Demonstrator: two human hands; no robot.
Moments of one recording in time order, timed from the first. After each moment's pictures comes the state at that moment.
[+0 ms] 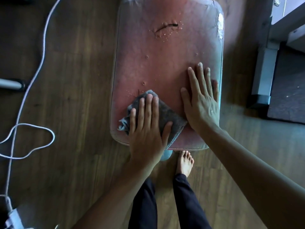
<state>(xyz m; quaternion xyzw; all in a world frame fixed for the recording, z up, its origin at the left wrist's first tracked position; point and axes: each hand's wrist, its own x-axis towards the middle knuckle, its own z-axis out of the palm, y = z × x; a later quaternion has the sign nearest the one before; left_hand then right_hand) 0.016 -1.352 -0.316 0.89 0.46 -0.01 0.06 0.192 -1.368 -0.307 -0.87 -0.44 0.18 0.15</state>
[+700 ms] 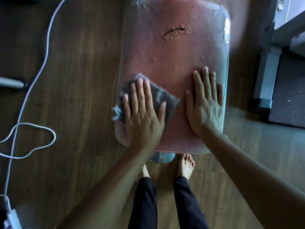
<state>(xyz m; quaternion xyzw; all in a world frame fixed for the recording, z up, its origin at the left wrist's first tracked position) 0.029 -1.309 -0.318 0.85 0.53 -0.01 0.03 0.185 -1.365 -0.316 -0.88 -0.44 0.13 0.13</state>
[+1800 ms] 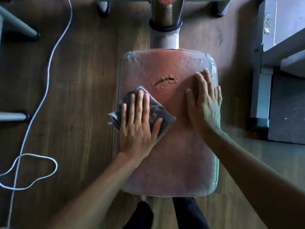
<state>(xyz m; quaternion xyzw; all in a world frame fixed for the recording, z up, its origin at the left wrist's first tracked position) 0.070 -1.212 -0.316 0.91 0.42 -0.01 0.02 0.261 -1.271 -0.306 -0.89 -0.37 0.15 0.23</state>
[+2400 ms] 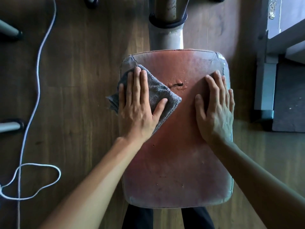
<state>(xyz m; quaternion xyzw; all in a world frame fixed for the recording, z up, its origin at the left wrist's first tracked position) 0.102 -1.134 -0.323 0.91 0.40 0.05 0.06 0.253 -1.265 -0.311 -0.91 -0.35 0.11 0.20</state>
